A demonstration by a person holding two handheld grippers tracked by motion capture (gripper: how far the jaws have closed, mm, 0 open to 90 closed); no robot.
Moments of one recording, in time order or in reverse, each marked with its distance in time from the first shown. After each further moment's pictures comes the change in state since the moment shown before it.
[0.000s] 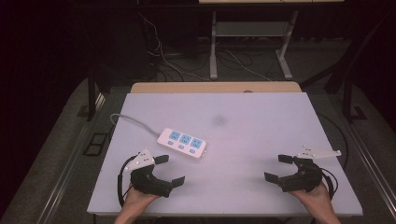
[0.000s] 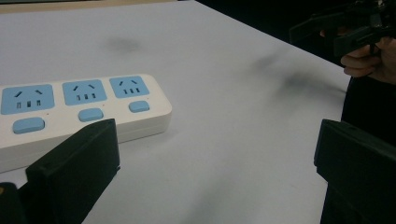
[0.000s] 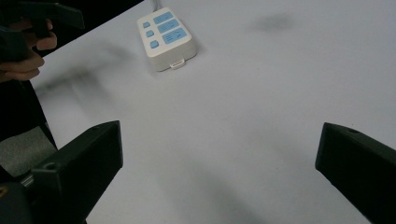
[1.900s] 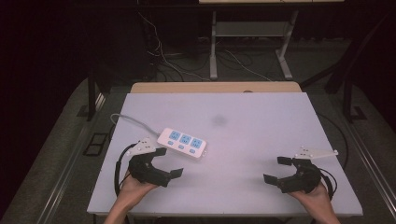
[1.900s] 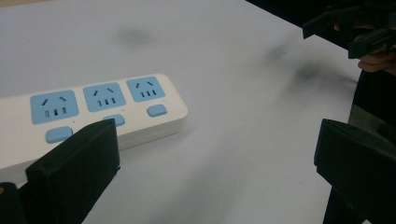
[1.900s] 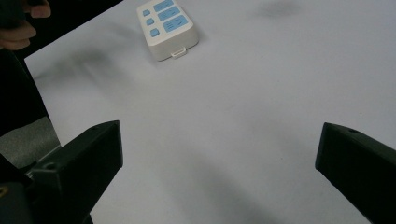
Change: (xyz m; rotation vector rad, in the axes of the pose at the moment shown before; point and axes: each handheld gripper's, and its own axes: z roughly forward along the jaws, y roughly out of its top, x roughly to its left) left arm 0.011 0.035 -0.003 0.118 0.023 0.006; right arm 0.000 -0.002 0.003 0.040 0.005 0.007
